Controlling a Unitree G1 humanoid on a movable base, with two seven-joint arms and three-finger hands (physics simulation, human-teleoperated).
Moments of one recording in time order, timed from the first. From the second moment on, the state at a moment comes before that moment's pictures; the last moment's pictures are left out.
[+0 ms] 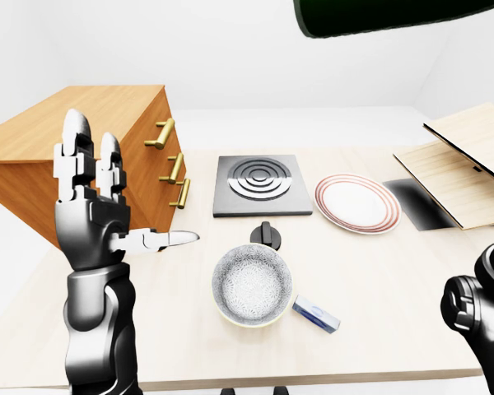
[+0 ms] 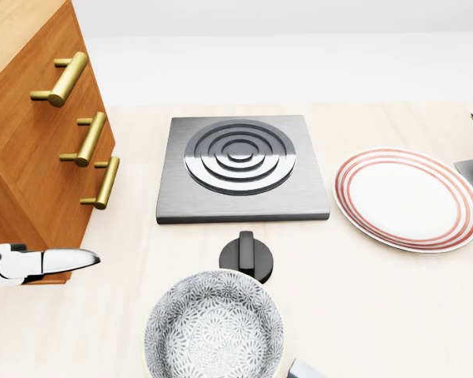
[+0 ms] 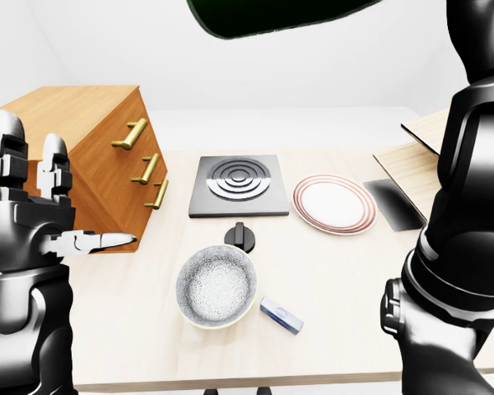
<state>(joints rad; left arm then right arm) -0.10 0.10 0.22 -0.62 -0.19 0.09 -0.03 -0.92 -0.66 -0.22 -0.52 1.34 0.09 -0.52</state>
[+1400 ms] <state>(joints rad) -0.38 0.11 0.05 -0.92 0.65 0.09 -0.04 -0.84 -0.49 -0.22 -0.63 0.96 0.09 -0.40</state>
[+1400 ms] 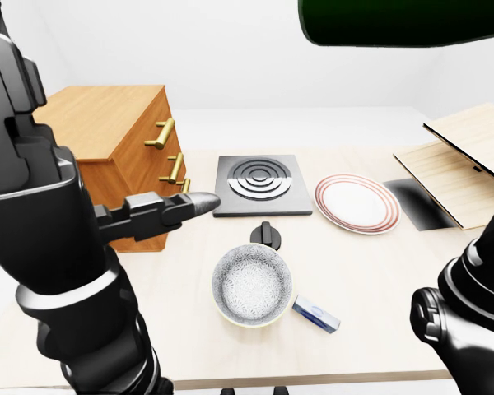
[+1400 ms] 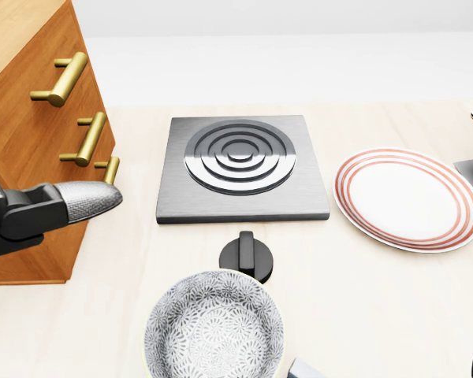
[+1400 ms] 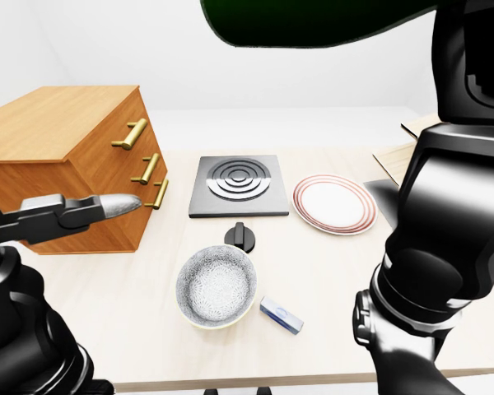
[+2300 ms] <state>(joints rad) -0.64 -0.10 -0.16 -0.84 0.92 0.09 -0.19 -0.80 -0.42 -0.18 -0.68 0.70 0.09 -0.22</state>
